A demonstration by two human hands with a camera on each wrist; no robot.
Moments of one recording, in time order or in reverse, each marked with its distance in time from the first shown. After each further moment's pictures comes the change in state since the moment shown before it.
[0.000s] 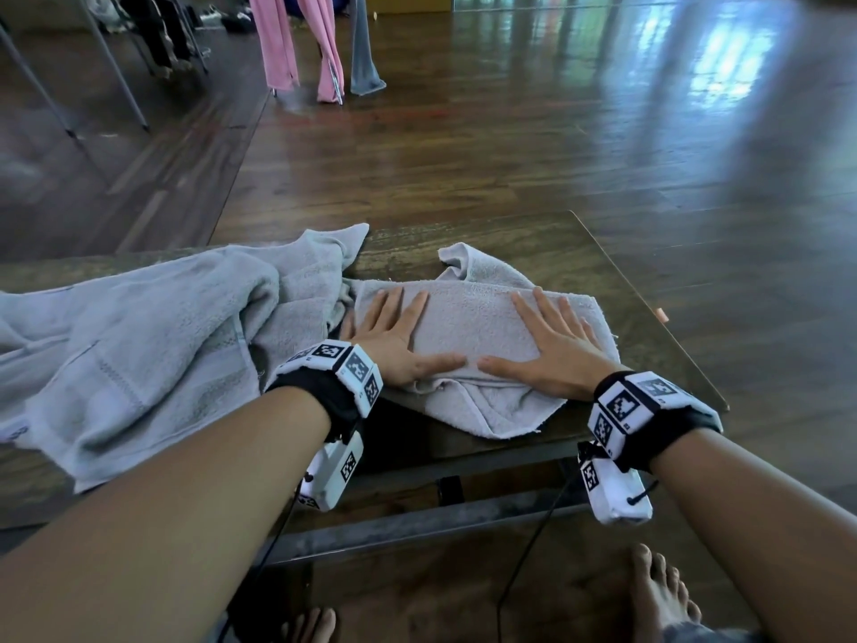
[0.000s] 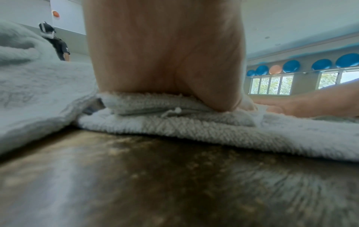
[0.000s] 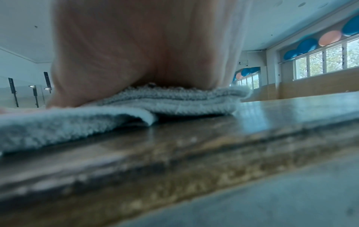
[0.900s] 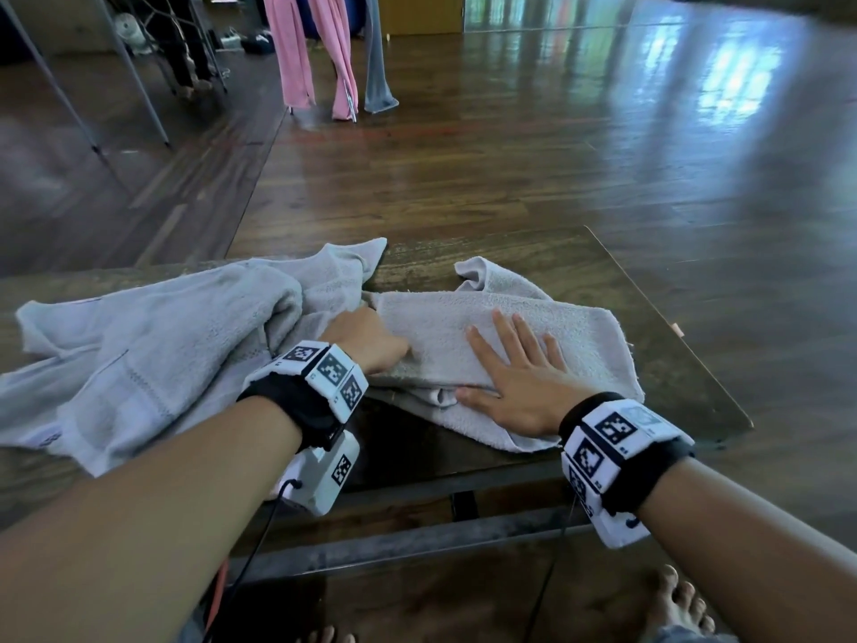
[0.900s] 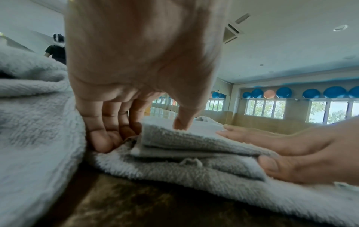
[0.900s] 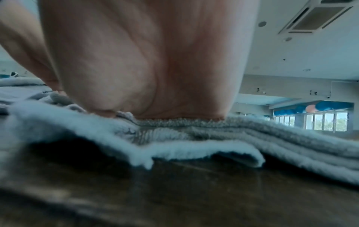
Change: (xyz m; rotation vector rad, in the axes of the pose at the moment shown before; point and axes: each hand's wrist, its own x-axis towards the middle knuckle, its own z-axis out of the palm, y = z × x) left_hand -0.016 -0.025 -0.033 -0.133 0.293 -0.219; right_hand -0.019 -0.067 0.014 -0.280 -0.112 -0.155
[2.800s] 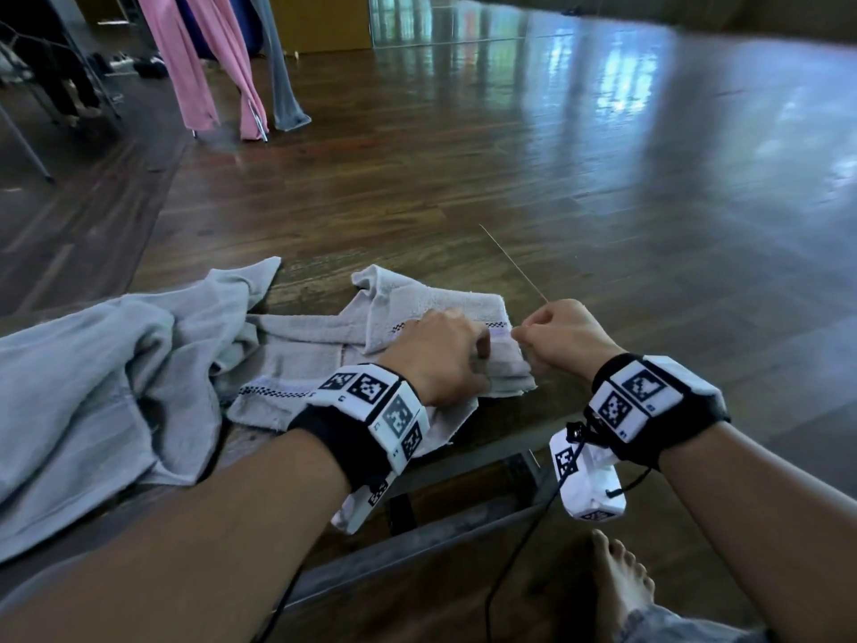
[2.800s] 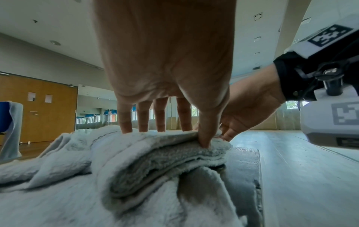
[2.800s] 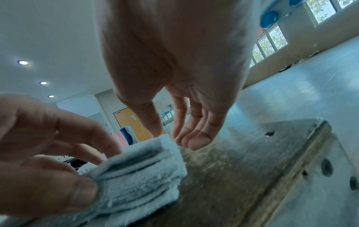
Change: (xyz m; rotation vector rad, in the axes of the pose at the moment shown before) left_hand -0.057 0.168 0.039 0.093 -0.071 0.739; right_hand -0.052 0.121 -0.034 0.860 0.473 0.554
